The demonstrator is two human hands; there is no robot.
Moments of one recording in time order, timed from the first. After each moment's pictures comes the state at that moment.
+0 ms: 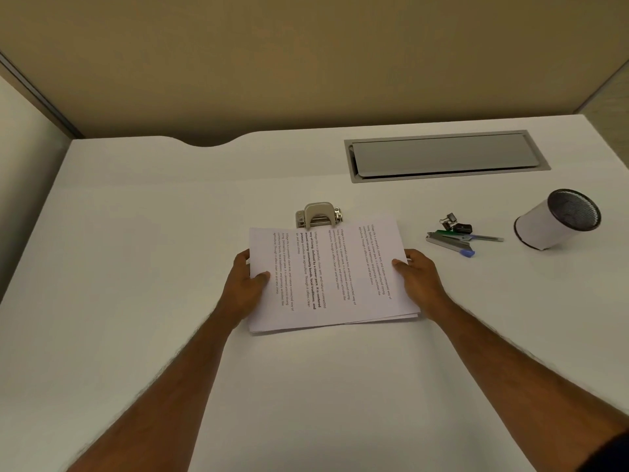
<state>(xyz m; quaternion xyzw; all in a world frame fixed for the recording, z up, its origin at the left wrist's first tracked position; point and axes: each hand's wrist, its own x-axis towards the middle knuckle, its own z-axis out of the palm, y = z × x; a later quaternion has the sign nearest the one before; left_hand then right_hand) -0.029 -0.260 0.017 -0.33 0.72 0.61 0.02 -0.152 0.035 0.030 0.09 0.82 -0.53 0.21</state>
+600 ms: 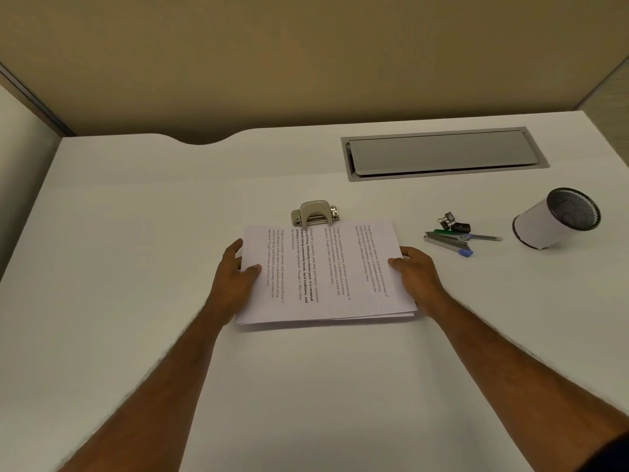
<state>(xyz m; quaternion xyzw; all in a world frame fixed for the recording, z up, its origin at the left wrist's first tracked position) -0.037 -0.269 0.022 -0.35 0.70 0.62 0.00 -0.160 0.030 0.036 0.13 0.81 -0.53 0.23</state>
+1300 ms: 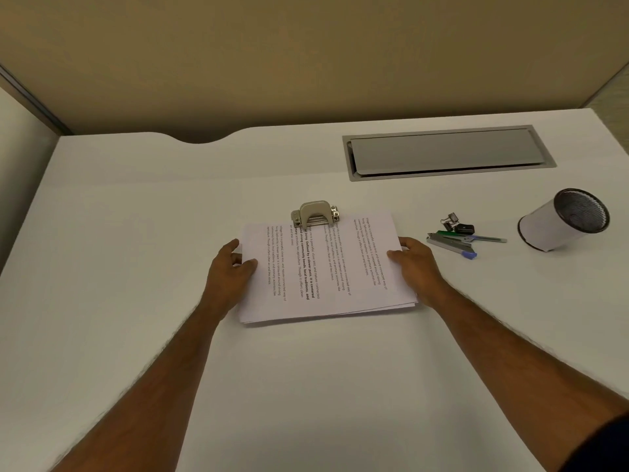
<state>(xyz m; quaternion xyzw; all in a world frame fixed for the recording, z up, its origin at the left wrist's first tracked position) -0.049 -0.278 0.021 -0.37 0.74 0.56 0.00 -0.183 0.025 0.031 0.11 0.81 -0.53 0.23</state>
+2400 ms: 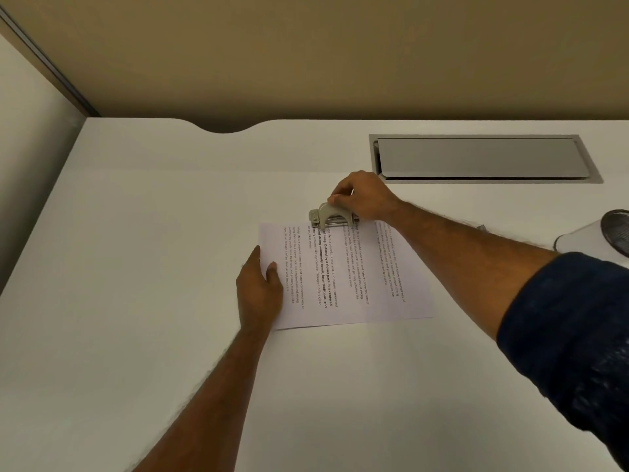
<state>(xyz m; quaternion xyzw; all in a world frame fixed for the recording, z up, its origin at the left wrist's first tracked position) -0.043 -0.225 0.010 -0.40 0.81 0.41 -0.14 -0.282 -0.115 0.056 -0.31 0.89 -0.27 0.21</state>
